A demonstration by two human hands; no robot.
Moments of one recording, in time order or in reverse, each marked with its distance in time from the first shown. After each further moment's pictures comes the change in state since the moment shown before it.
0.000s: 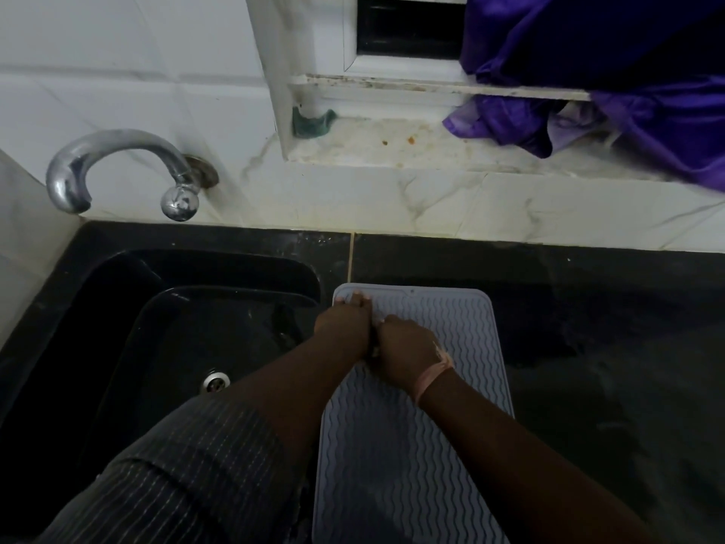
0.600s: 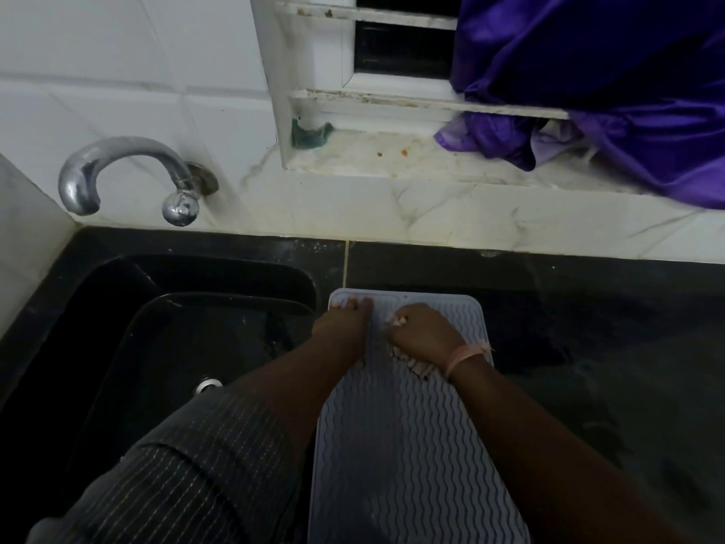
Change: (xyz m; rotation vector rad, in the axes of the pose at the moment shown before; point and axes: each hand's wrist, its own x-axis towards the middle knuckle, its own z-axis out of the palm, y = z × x) left_hand 0.007 -0.008 0.008 -0.021 0.065 0.068; right_hand -0.009 0.030 -0.043 0.481 0.021 0.169
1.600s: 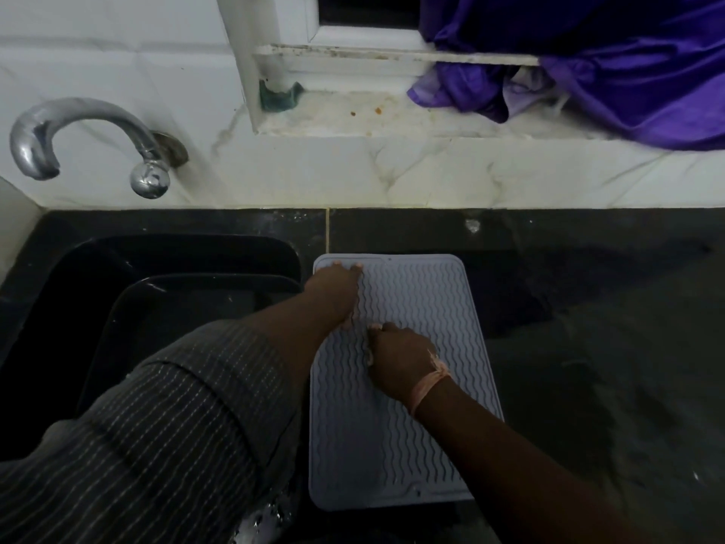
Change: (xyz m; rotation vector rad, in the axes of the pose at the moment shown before) left_hand 0.020 0.003 -0.001 0.138 -0.026 0.016; right_hand -0.071 0.020 0.083 -0.520 0.093 -0.130
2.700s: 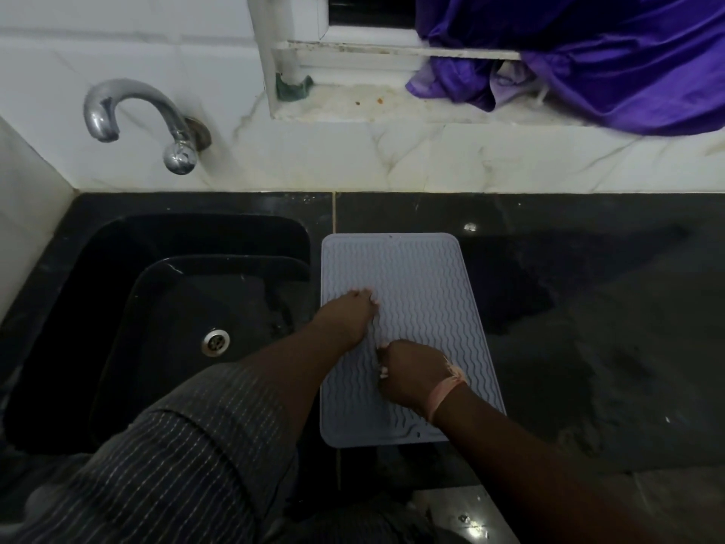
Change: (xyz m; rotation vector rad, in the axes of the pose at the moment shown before) left_hand -0.093 0.026 0.087 -0.062 0.134 0.247; right_hand -0.086 -0.011 0.024 0.152 -0.121 0.002
